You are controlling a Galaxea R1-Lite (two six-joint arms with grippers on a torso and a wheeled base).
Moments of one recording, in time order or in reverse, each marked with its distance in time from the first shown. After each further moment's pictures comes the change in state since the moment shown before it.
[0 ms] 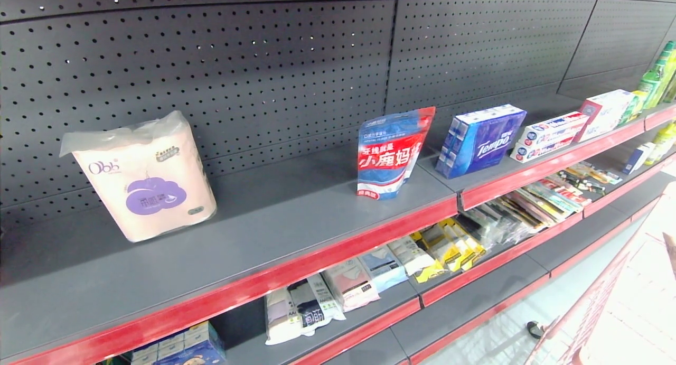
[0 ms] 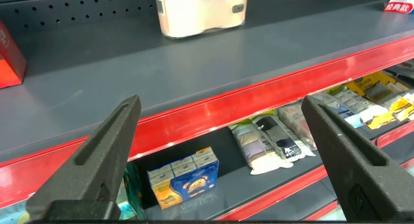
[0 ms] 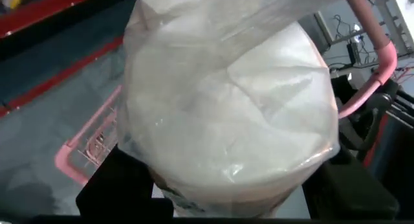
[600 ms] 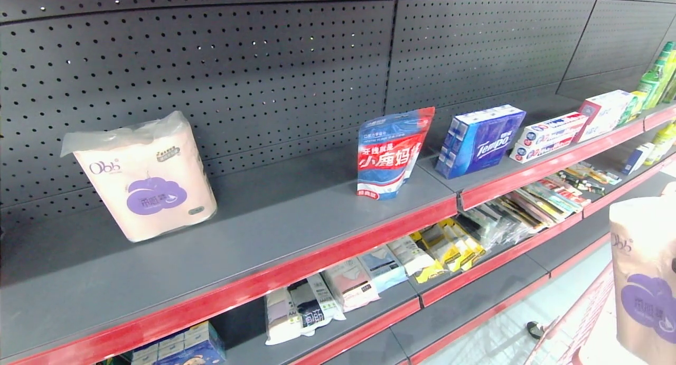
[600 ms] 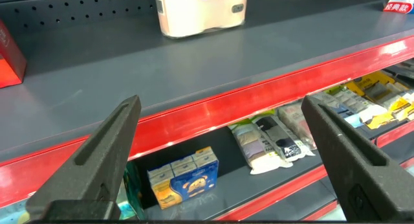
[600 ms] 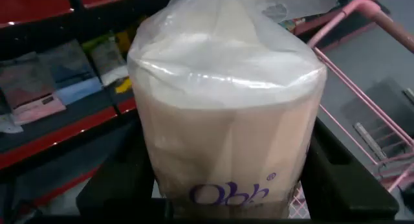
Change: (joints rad) left arm 0.000 0.000 0.000 0.001 0.000 0.000; right arm 0.573 -0.568 0.075 0.283 -0.105 0.370
